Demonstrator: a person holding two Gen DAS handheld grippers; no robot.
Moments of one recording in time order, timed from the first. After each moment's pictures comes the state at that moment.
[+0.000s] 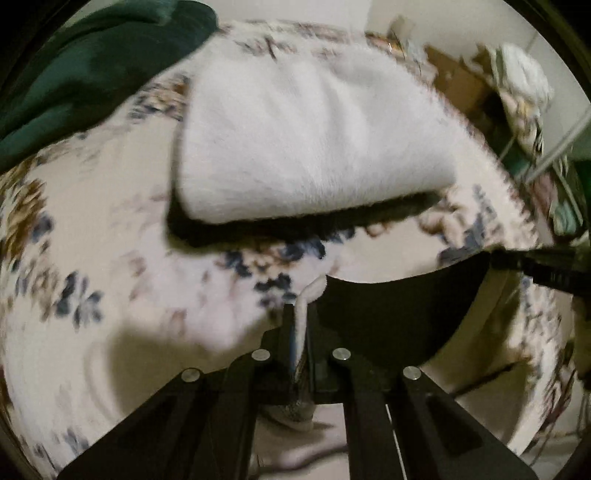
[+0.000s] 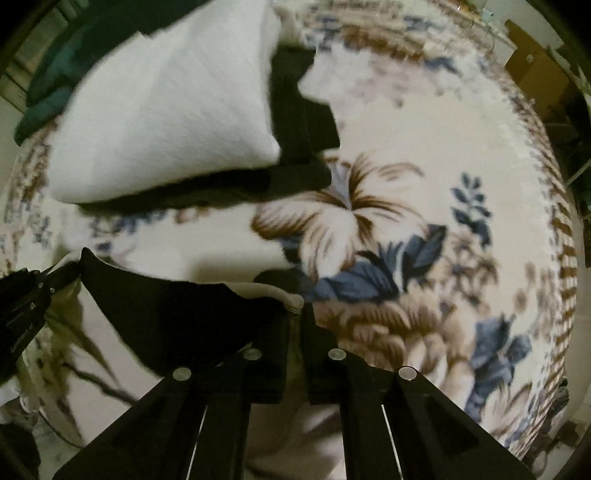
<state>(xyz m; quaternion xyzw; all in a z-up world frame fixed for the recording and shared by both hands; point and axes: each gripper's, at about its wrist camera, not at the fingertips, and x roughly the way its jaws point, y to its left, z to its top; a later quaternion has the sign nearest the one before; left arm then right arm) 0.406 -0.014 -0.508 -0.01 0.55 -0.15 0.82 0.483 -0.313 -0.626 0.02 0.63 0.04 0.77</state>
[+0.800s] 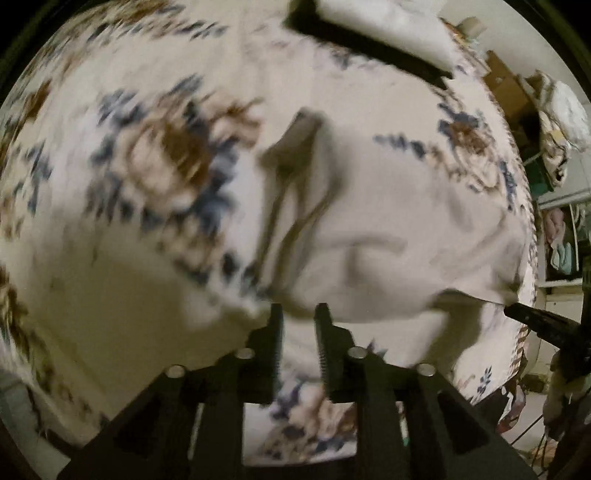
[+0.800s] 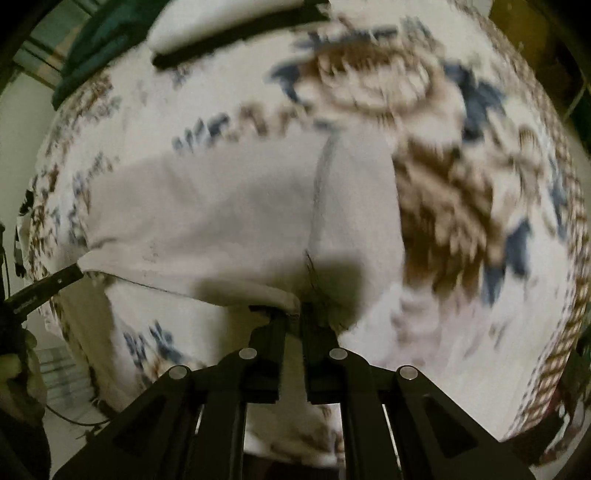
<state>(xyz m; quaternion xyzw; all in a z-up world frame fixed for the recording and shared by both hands) 0.145 0.050 -0.530 -0.13 0.67 -0.05 0.73 0.177 -0.298 -0.638 0.07 0.70 0.07 0.71</state>
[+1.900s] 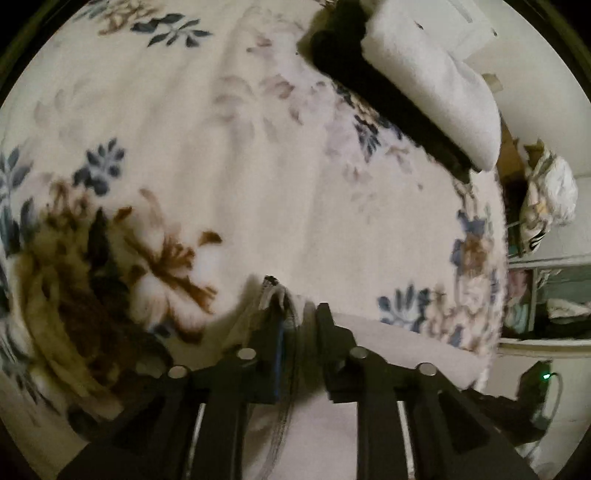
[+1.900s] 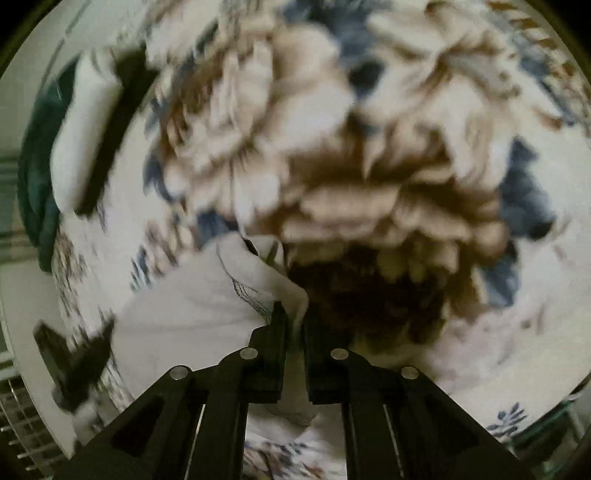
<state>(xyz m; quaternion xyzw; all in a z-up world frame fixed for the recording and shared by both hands) 0.299 0.069 -0.581 -0.26 0.64 -0.08 0.72 0.242 -0.389 -0.686 0.33 0.68 -0.04 0.66</state>
